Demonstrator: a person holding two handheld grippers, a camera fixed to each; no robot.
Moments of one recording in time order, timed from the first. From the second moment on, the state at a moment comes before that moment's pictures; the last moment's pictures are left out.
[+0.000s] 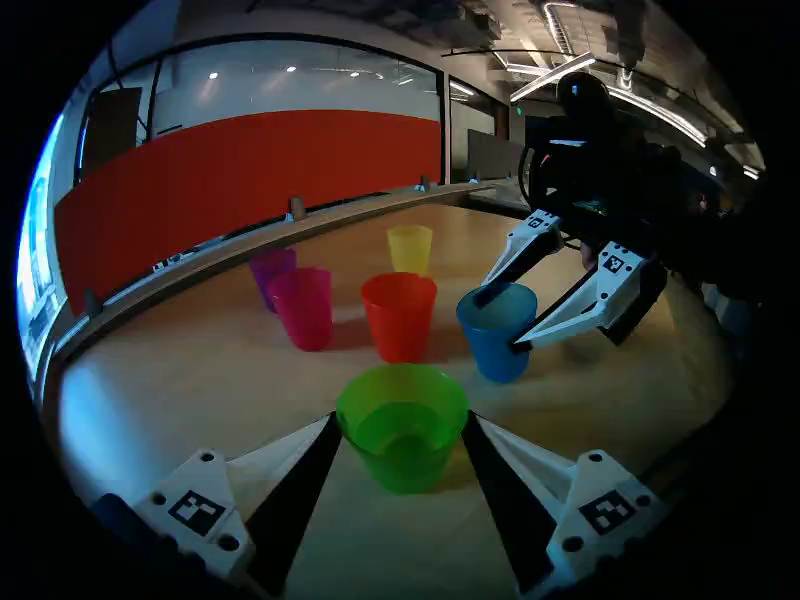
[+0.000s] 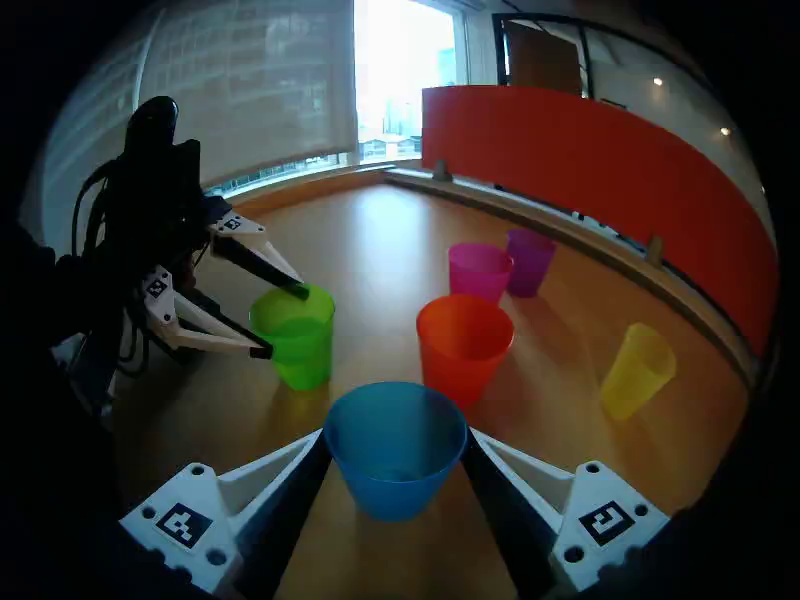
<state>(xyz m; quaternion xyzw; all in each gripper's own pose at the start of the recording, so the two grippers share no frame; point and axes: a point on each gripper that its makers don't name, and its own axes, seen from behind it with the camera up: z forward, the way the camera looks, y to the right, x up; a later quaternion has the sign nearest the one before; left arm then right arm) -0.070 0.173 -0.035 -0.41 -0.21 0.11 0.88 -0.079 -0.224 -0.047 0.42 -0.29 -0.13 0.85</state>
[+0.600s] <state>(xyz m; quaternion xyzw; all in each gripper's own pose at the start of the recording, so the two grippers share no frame) -0.071 0.168 -0.042 -0.41 -0.22 0.12 0.88 -0.082 -0.219 -0.057 0.41 -0.29 -0.14 0.85</state>
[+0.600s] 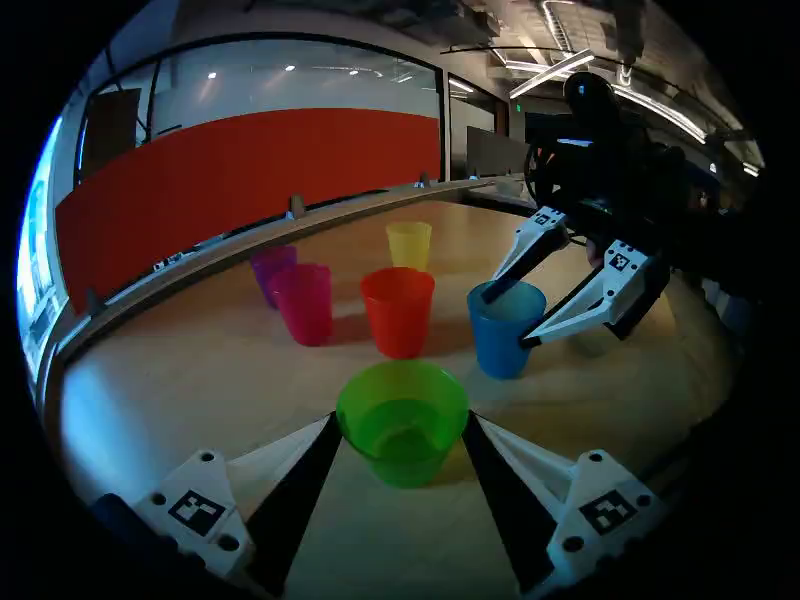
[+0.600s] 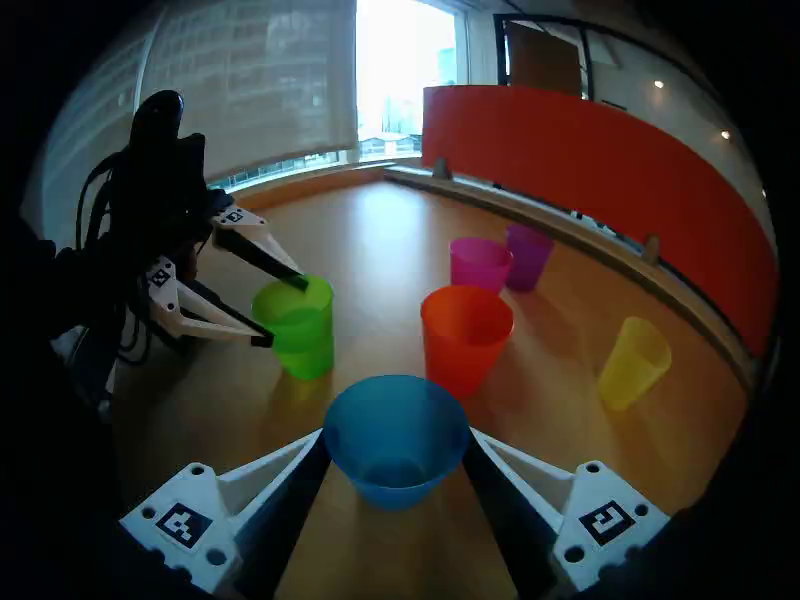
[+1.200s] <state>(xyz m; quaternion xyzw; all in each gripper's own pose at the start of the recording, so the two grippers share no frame) -0.069 0.168 -0.047 -0.41 -0.22 0.11 0.88 -0.093 -0.206 -0.063 0.39 -0.30 -0.15 0.86</state>
